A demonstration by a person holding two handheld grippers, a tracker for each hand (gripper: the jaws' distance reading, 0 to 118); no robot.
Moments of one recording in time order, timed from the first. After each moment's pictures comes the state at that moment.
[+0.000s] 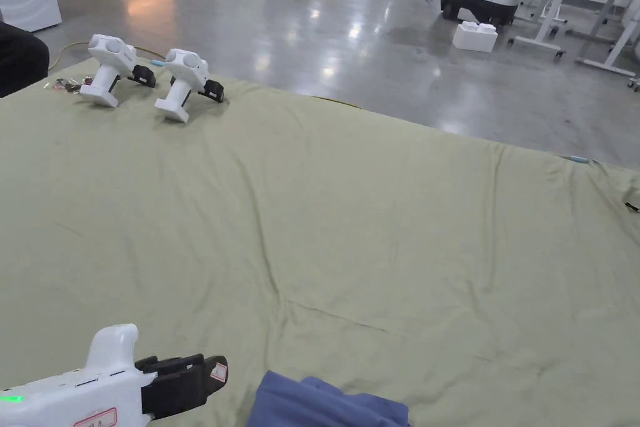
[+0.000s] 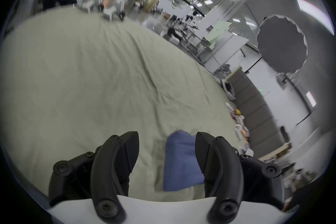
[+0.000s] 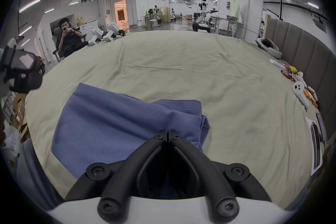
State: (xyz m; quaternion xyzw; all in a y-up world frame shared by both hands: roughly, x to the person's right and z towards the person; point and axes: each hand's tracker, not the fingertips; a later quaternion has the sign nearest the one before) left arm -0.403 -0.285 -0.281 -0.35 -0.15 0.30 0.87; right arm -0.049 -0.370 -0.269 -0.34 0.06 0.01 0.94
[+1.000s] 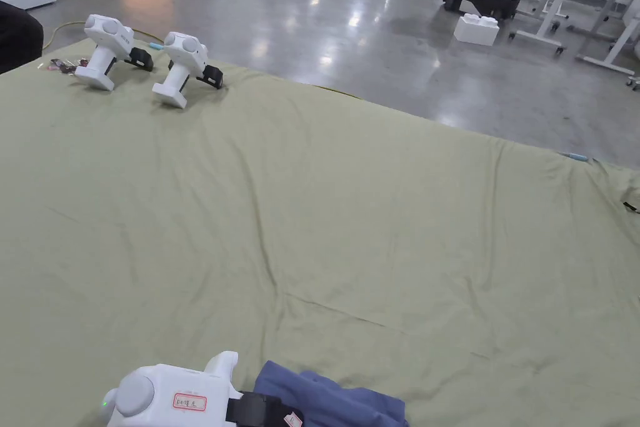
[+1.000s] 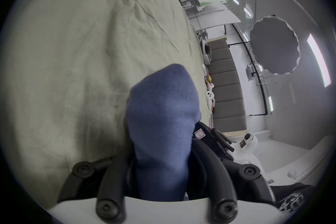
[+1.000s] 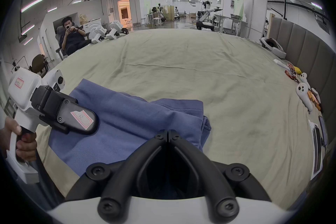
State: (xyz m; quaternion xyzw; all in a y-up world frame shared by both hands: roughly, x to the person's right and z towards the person) left arm -0.337 -0.372 -0.344 -0.49 -0.31 0.39 0.72; right arm -0.048 -0.362 -0.269 -0.35 0.08 0.01 0.93
